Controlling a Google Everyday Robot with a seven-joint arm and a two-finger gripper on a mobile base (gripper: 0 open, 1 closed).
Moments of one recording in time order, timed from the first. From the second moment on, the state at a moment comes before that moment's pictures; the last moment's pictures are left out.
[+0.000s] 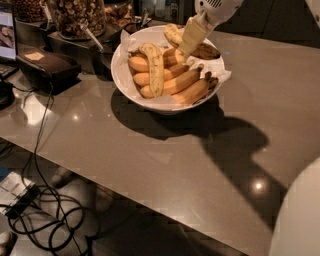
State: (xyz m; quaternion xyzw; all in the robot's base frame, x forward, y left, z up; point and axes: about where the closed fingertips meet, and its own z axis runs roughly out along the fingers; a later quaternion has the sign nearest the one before) arm 0.629 -0.085 0.997 -0.46 0.86 0.10 0.22
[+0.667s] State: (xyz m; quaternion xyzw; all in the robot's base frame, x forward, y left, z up) arm 0.563 -0.101 1.017 -0.46 0.85 0.09 0.23
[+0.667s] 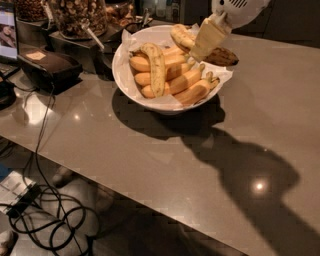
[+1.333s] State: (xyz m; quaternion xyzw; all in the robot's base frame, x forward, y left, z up) arm 0.544 -0.086 1.006 -0.48 0.84 0.10 0.22
